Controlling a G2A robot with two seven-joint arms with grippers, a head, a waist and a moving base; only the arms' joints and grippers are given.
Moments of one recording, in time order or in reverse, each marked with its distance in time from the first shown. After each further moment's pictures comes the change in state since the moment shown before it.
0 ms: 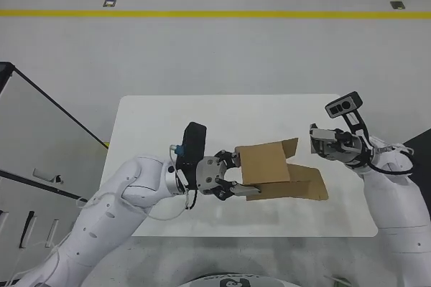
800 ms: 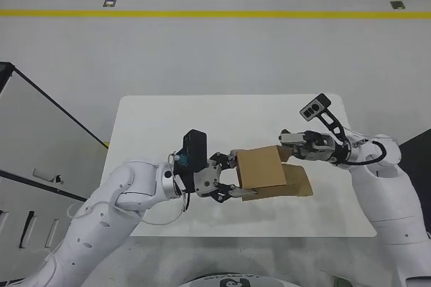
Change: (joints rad) left arm 0.060 0.011 -0.061 -0.061 0.108 0.030 -0.048; right arm 0.075 -0.002 -0.115 0.016 -0.159 0.117 -0.020
